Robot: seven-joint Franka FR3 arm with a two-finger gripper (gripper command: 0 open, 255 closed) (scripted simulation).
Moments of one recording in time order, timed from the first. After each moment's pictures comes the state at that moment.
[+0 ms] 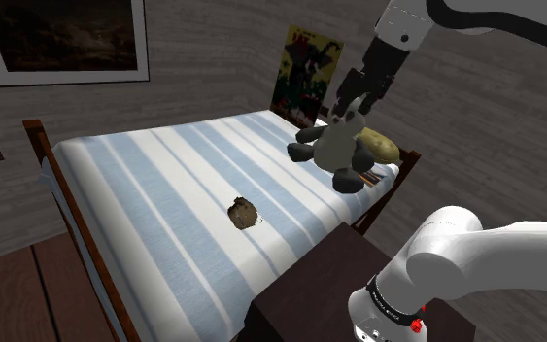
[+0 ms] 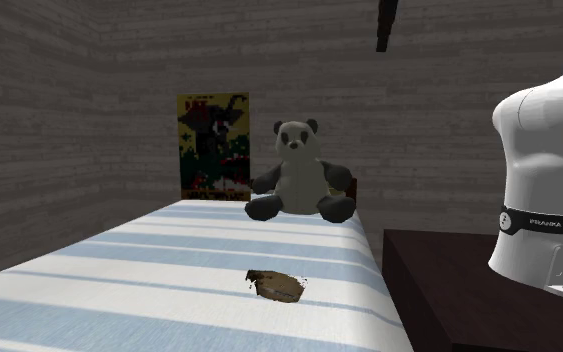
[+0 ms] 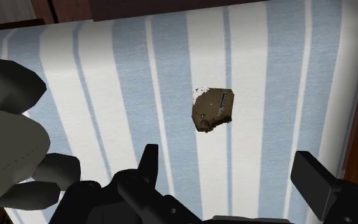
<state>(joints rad) 0.00 -0.82 -0.02 -2.28 -0.02 1.59 0.13</state>
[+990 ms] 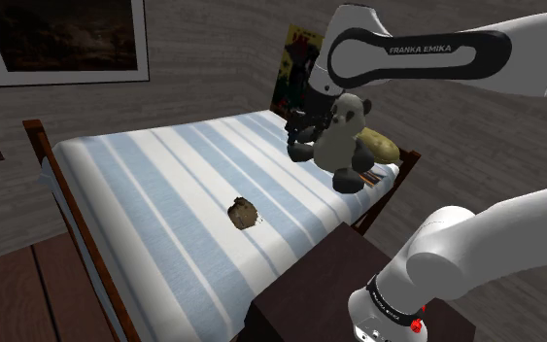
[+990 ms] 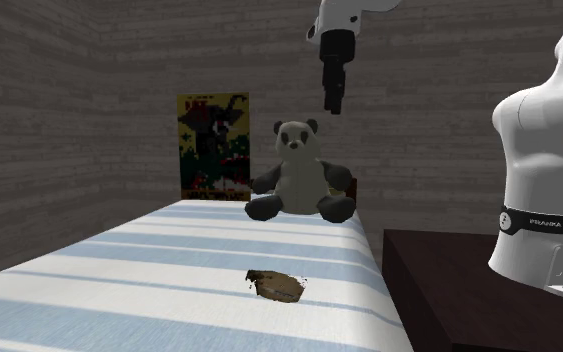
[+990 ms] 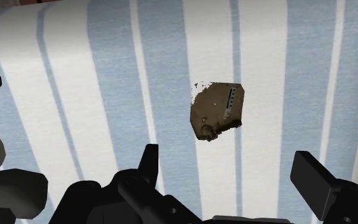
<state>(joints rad) 0.00 -0.48 -0.02 -2.39 -0.01 1.96 0.14</state>
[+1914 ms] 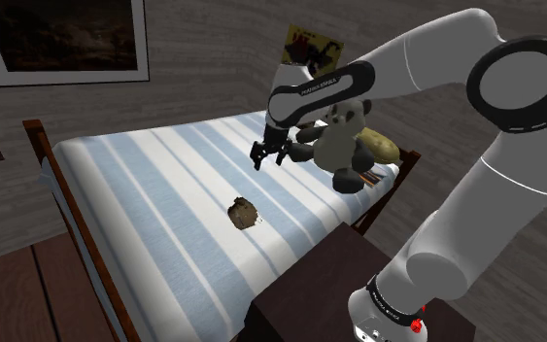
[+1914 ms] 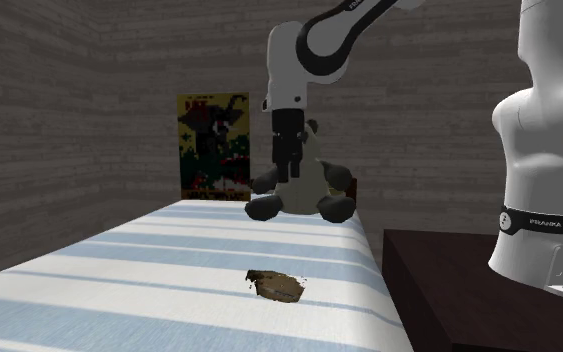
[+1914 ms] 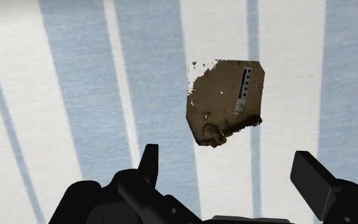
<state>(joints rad) 0.01 0.04 -0.03 -2.26 0.01 2.26 0.13</state>
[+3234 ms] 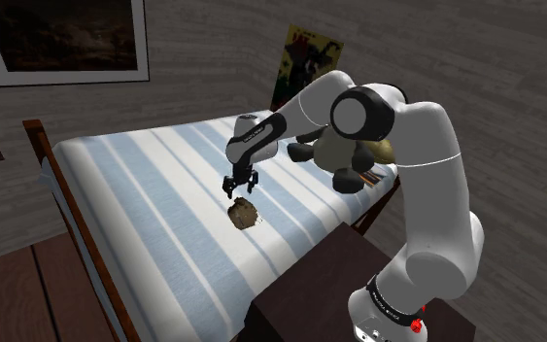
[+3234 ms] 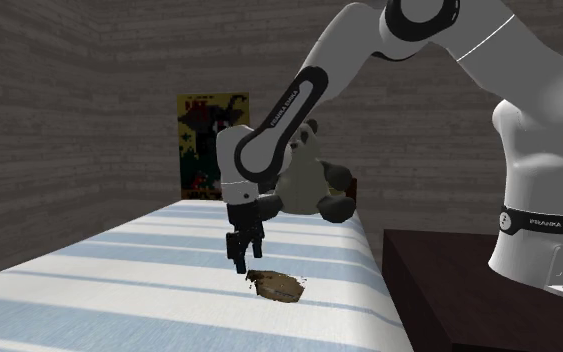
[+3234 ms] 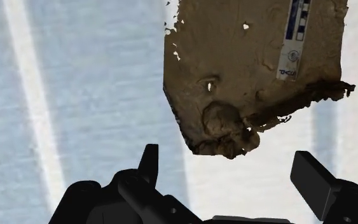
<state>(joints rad) 0.00 0.74 -0.01 -1.79 0.04 2.40 0.13</state>
